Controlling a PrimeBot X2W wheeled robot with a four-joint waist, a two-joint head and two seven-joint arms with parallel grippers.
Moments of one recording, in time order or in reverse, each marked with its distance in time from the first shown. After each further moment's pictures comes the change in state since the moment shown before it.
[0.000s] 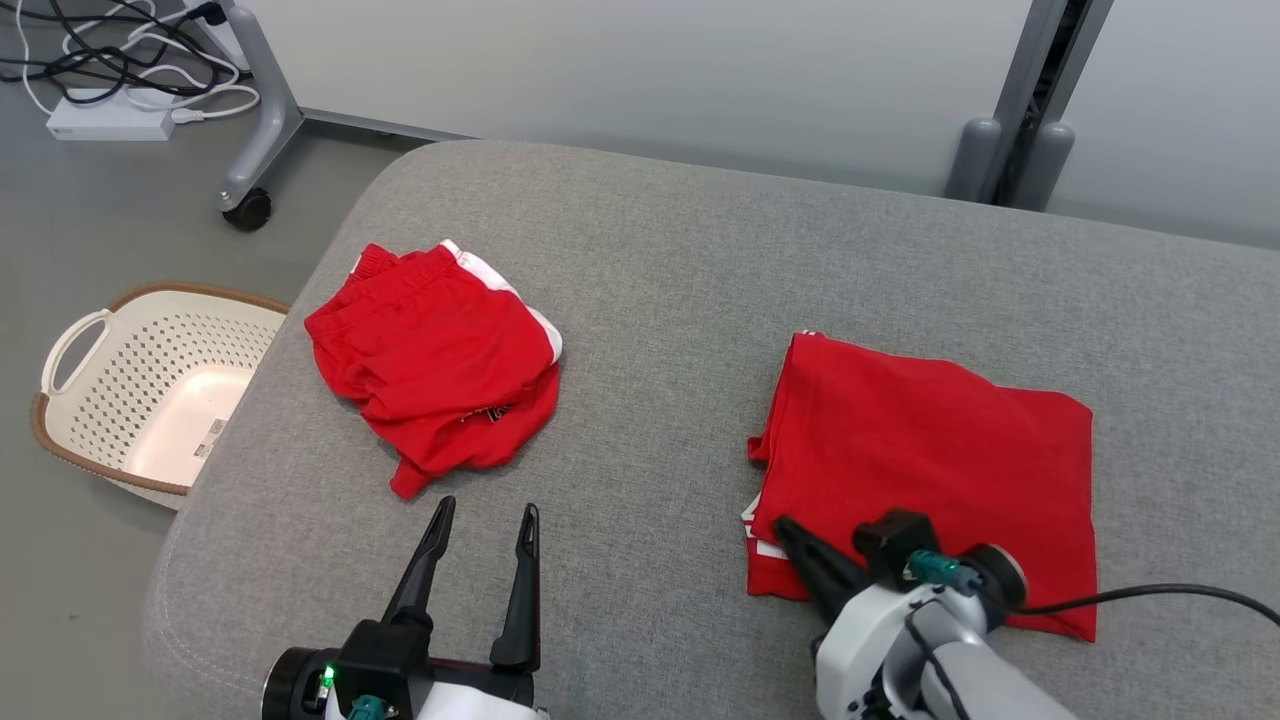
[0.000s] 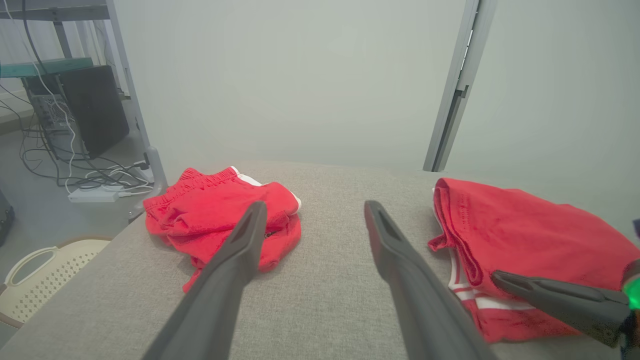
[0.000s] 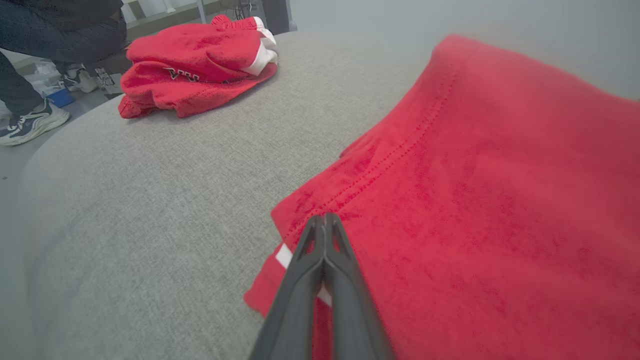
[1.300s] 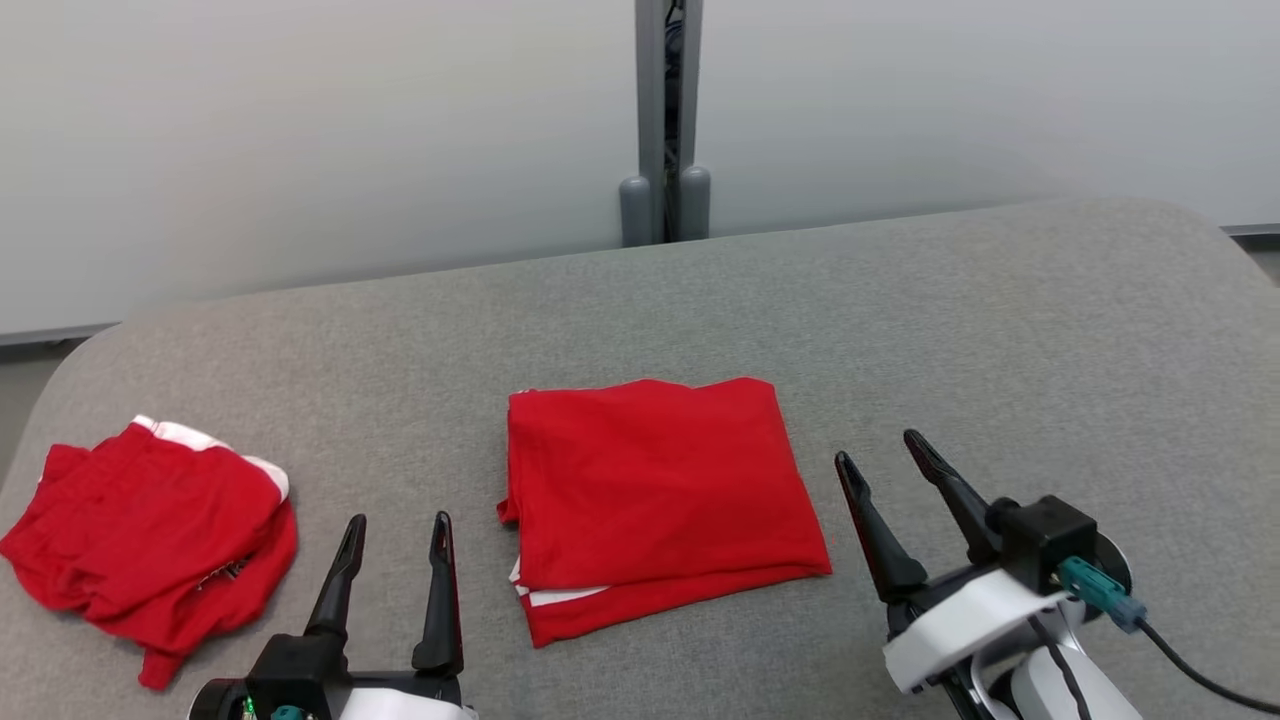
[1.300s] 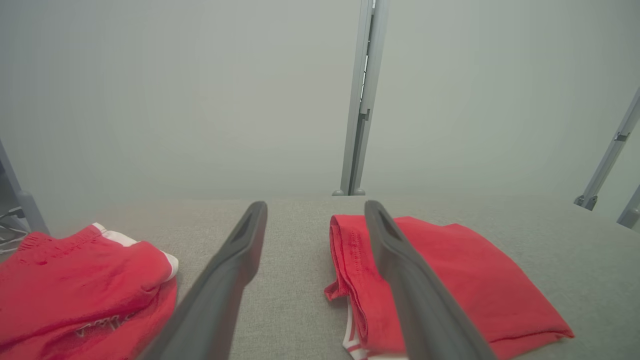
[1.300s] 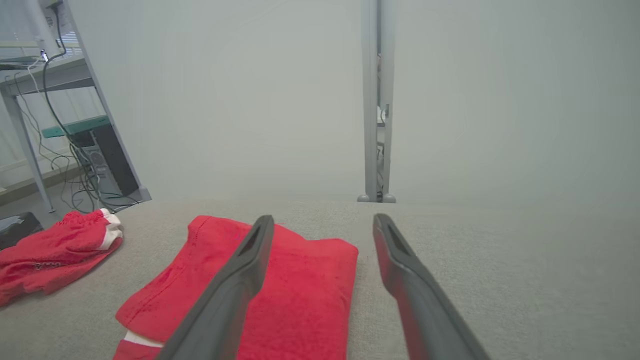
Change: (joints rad) left arm 0.039 0.000 0.135 0.007 -0.007 -0.016 0.000; right arm 0.202 -0.027 -0.283 -0.455 -0.048 0.000 0.000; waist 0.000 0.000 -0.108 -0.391
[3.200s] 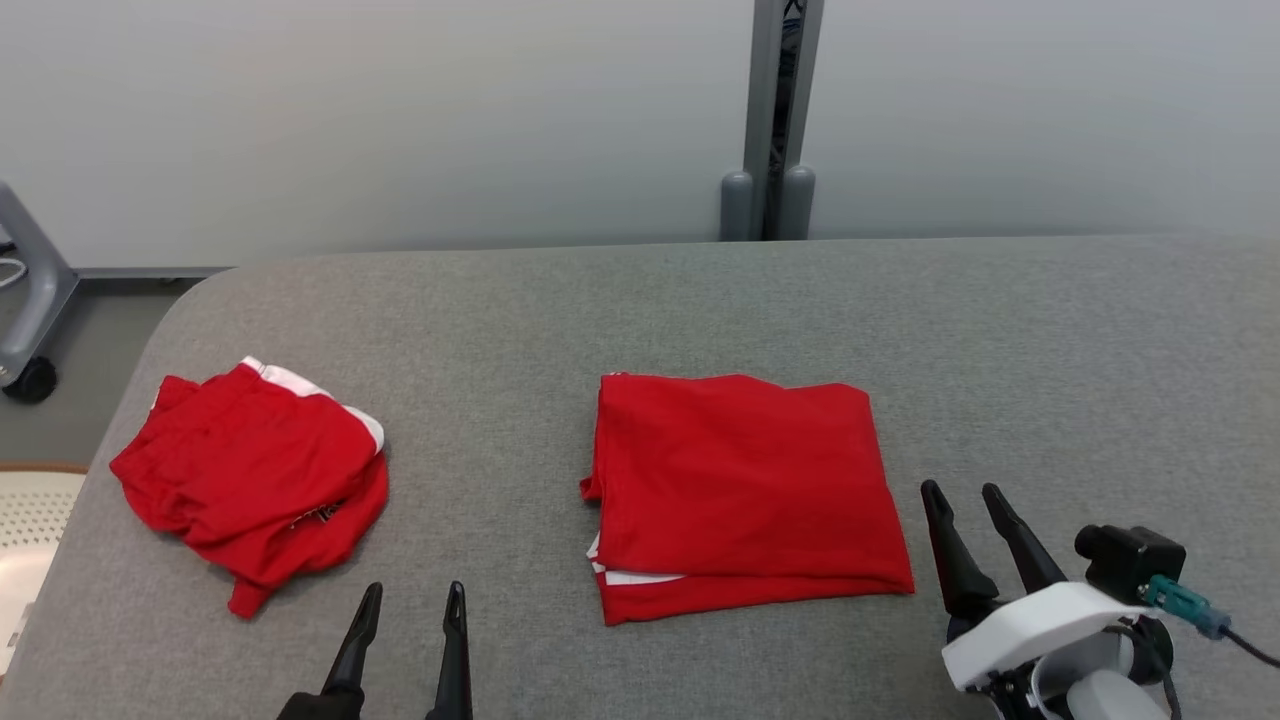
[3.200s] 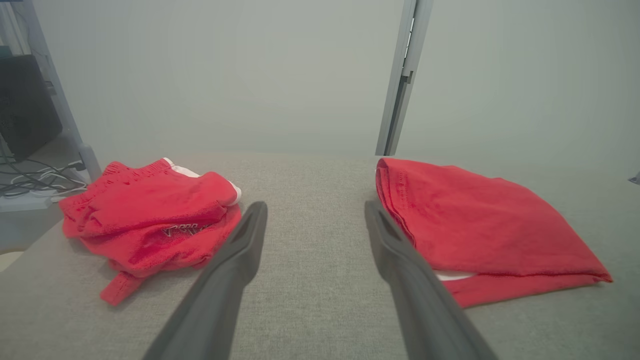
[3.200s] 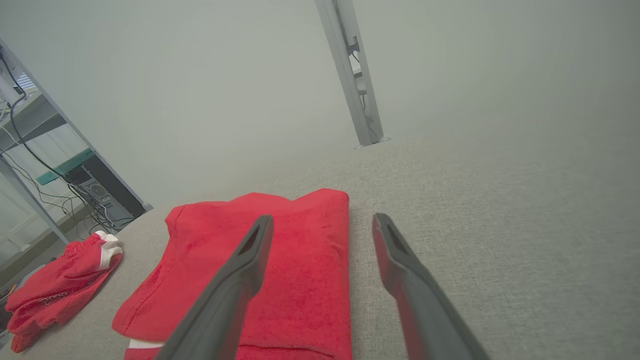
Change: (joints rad) left arm 0.097 0.000 -0.001 0.012 0.017 -0.016 0.000; right arm 0.057 -0.013 -0.114 0.121 0.250 0.000 0.000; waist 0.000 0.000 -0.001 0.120
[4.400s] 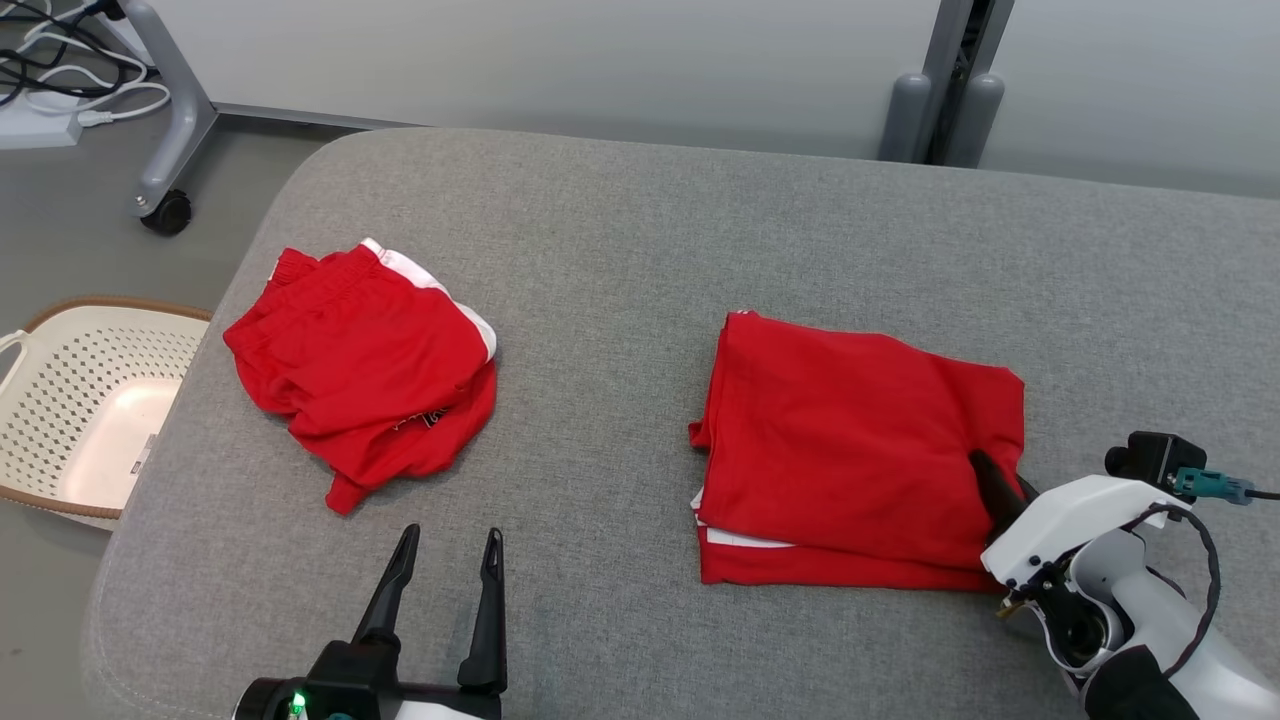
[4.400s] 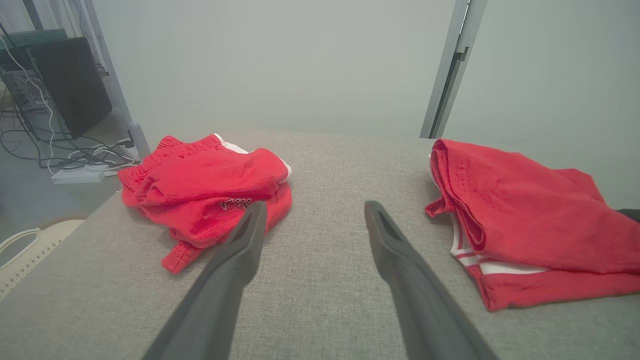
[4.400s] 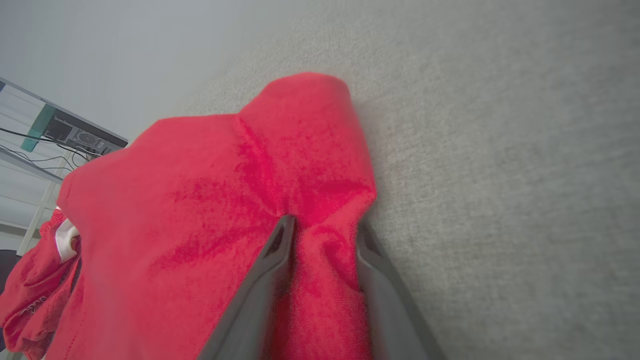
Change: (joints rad) left arm -0.095 0.000 -0.065 0.005 0.010 0.009 0.000; right arm -0.350 -0.082 0.204 0.465 0.503 0.000 0.190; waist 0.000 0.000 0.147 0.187
